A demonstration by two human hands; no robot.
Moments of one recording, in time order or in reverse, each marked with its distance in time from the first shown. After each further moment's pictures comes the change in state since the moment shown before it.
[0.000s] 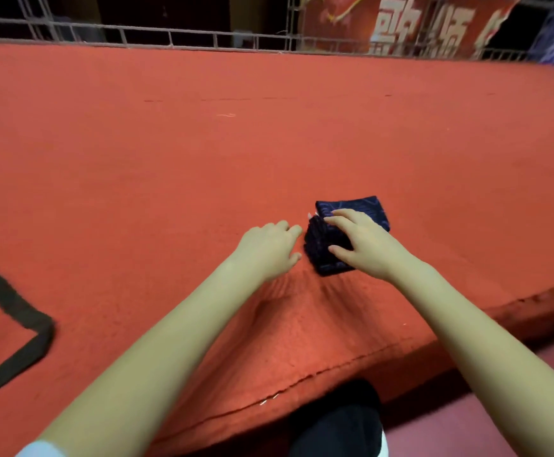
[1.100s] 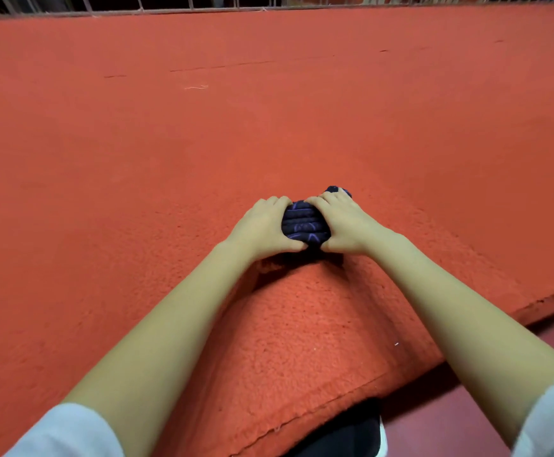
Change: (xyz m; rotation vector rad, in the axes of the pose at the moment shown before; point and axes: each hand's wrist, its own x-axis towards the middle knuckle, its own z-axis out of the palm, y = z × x) left_hand 0.118 0.004 0.063 -0.416 0.063 -0.014; right_hand 0.068 0.090 0.044 -0.041 -0.086 -0.081
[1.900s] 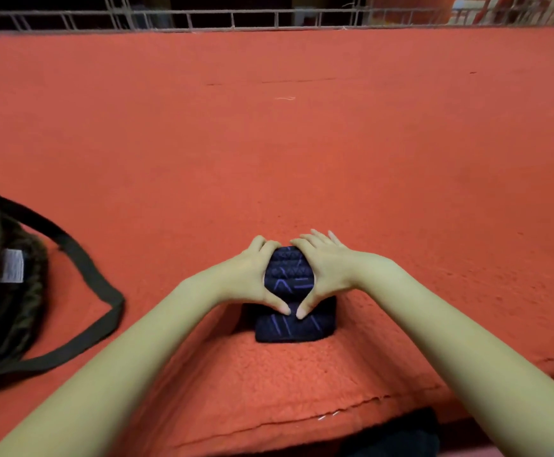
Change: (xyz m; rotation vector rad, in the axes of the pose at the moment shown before) left_hand -0.180 -0.096 -0.070 -0.090 -0.234 -0.165; right_hand 0.017 -0.194 0.011 0.023 -0.421 -0.169
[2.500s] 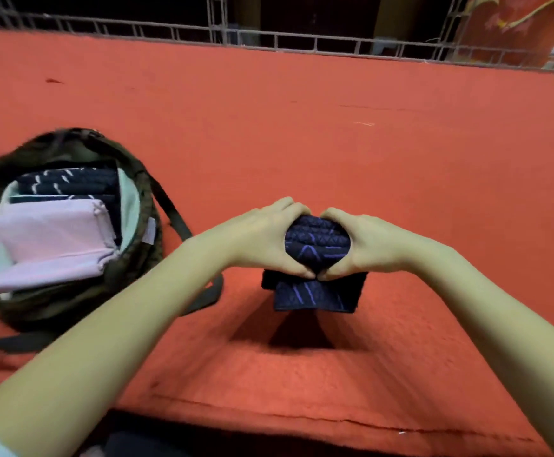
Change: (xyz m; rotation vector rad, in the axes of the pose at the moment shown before) left_hand -0.100 -0.020 -0.098 0.128 0.274 0.007; right_hand -0.003 -0.102 -0.078 0.197 0.157 -0.206
